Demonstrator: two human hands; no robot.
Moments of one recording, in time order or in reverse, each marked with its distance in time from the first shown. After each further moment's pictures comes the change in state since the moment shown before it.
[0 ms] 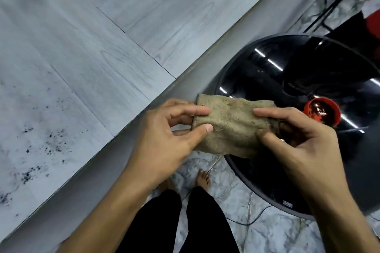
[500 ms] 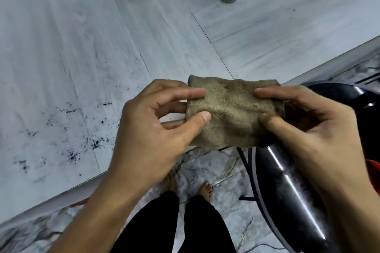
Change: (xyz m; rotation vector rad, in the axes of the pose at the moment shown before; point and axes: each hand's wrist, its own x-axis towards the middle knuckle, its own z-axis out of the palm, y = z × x) left_hand -0.031 0.032 -0.096 -0.036 0.410 0.110; right_hand 0.065 -0.078 0.091 -0.012 -0.320 -0.239
